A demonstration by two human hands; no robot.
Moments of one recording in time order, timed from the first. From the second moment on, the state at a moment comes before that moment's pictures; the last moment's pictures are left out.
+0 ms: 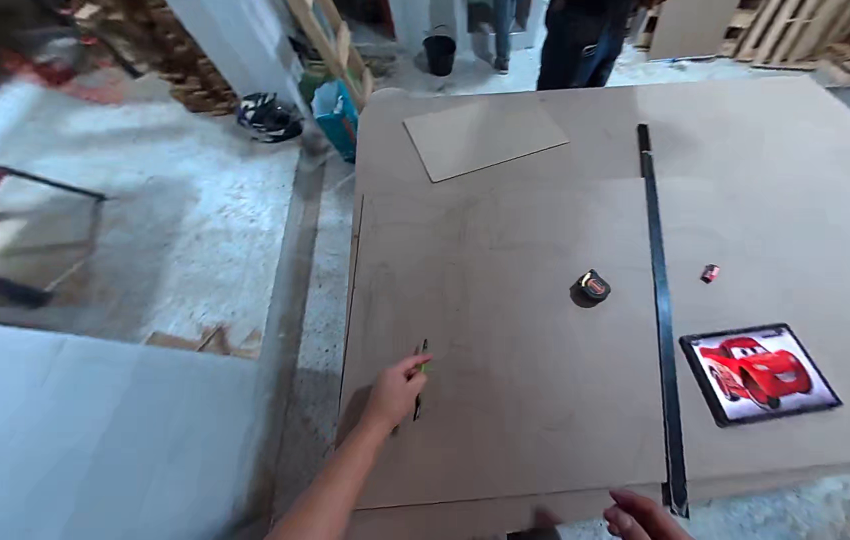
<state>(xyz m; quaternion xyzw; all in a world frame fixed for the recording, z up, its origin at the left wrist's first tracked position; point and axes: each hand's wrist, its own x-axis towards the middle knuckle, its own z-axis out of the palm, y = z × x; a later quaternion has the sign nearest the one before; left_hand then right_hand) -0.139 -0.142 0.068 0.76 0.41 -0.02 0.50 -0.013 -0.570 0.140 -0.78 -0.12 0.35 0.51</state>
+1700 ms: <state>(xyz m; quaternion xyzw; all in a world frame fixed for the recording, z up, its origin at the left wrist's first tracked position) -0.032 -0.105 -0.010 0.72 0.23 0.28 0.59 0.177 -0.221 0.003 -0.70 -0.28 0.17 0.63</state>
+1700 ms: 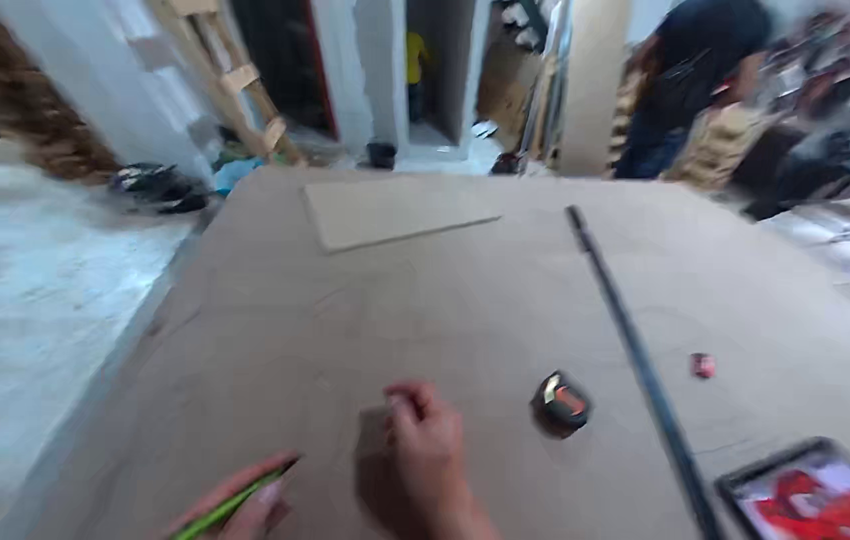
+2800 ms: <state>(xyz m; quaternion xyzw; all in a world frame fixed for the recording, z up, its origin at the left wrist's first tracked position) -0.040 -0.100 0.003 0.84 0.08 0.10 0.53 0.172 -0.211 -0.005 -0.71 -0.30 0.14 0.63</state>
